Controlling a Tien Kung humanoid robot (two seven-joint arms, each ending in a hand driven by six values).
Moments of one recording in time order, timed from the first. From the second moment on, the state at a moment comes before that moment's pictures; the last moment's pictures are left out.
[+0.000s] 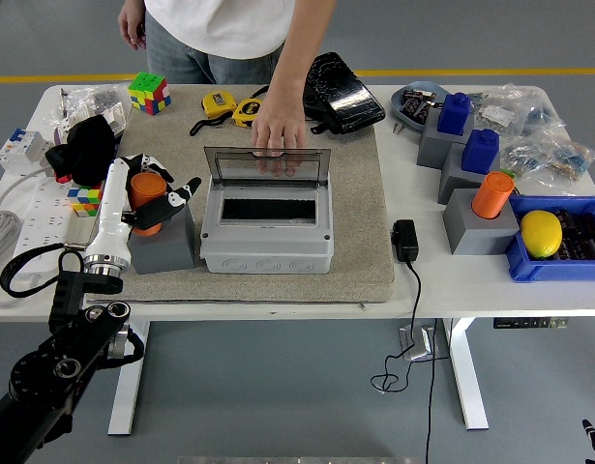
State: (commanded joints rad) left arm -0.31 0.08 -1.16 -1.04 1.39 0.48 -0.37; right arm 0.17 -0.10 1.73 0.18 -1.43 -0.15 -0.13
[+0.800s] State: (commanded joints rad) left arm -0.35 0.27 -0.97 -1.36 2.24 0.42 0.01; right arm 0.18 -0.11 1.74 0.18 -1.43 -0.15 -0.13
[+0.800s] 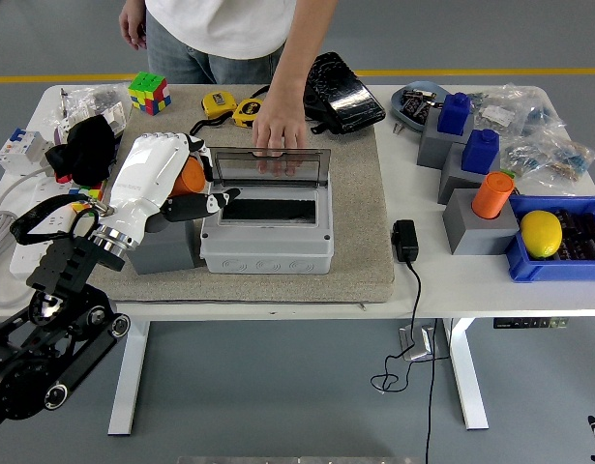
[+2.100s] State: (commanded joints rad) left arm -0.62 0.02 -0.71 -0.93 2.24 0.52 -0.02; right arm 0.20 -0.11 1.73 0.18 -1.47 -0.15 -0.14
